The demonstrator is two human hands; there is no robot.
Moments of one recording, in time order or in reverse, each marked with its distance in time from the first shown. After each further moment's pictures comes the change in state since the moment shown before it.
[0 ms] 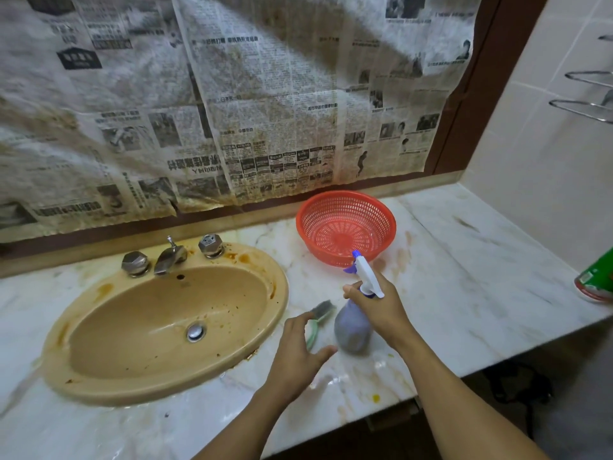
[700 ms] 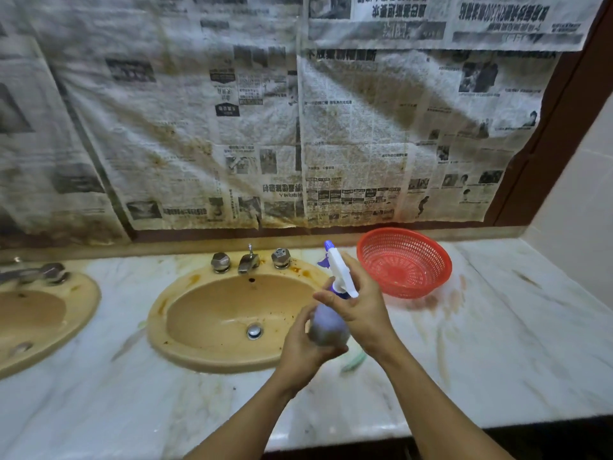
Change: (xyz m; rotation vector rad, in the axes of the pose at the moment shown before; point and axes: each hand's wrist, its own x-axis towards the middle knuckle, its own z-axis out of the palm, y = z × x) left_hand -0.063 0.032 -0.102 -0.560 0.173 -0.028; right_hand -0.070 -0.114 0.127 0.081 -0.264 -0.341
